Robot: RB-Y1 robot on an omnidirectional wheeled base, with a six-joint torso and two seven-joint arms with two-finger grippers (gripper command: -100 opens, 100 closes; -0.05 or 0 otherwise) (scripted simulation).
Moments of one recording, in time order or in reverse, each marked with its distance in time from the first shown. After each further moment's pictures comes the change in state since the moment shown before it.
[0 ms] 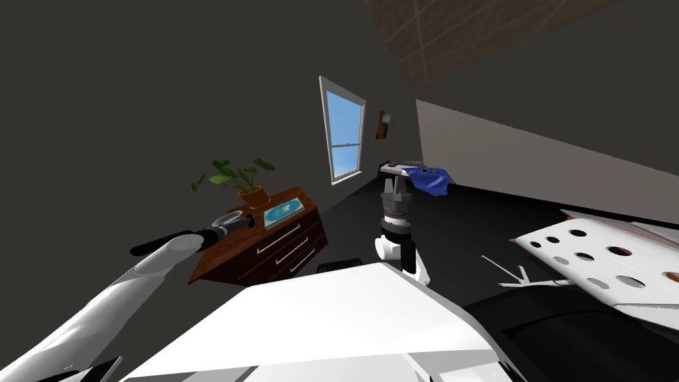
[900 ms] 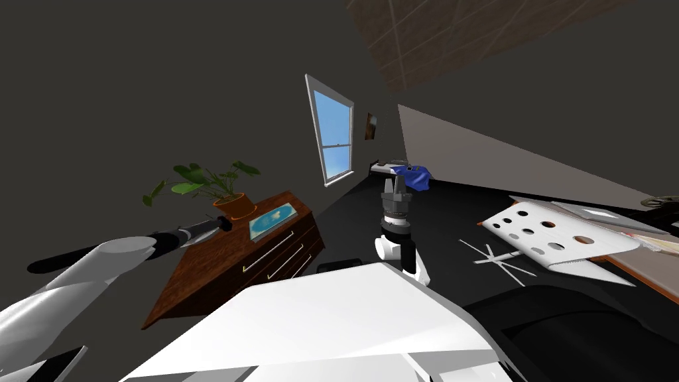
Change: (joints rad) left arm -0.083 0.163 0.026 0.307 0.184 0.014 -0.122; right arm 0.000 0.000 0.000 0.000 0.000 0.000 0.000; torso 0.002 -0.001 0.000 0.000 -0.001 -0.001
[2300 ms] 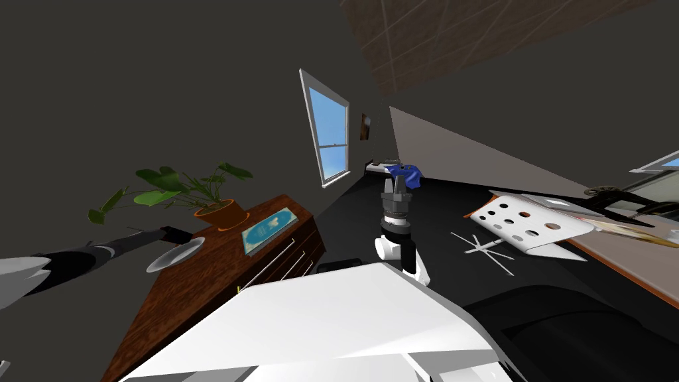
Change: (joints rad) left arm -0.012 0.163 0.040 0.292 0.125 -0.016 -0.079; right arm 0.000 0.000 0.000 0.000 0.000 0.000 0.000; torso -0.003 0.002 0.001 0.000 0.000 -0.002
